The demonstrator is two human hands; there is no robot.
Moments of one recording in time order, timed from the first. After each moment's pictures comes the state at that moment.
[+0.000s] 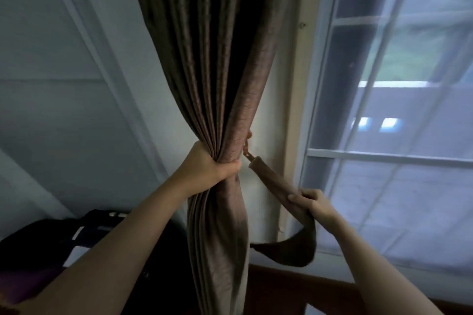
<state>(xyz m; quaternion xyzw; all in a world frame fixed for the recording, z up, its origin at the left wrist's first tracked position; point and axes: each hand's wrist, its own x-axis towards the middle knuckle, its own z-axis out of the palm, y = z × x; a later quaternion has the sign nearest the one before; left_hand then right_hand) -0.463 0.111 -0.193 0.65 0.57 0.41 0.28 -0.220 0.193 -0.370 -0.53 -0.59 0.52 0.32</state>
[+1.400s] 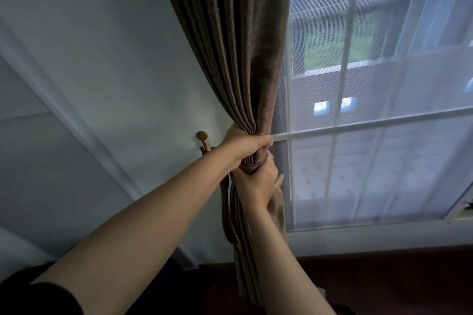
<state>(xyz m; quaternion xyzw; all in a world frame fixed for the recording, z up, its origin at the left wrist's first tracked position) -0.315 0.173 -0.209 0.56 0.61 0.39 0.39 -0.291 0.132 -0.295 -0.67 -0.39 0.30 0.55</state>
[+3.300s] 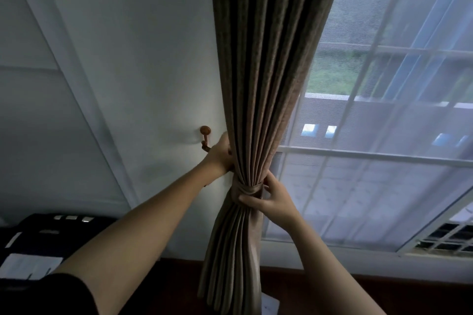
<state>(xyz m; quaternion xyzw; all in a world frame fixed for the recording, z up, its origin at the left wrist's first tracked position) -0.365 0.157 -0.232 0.56 0.56 0.40 0.45 -0.211 0.108 -0.302 -0.47 -0.67 0.42 0.39</state>
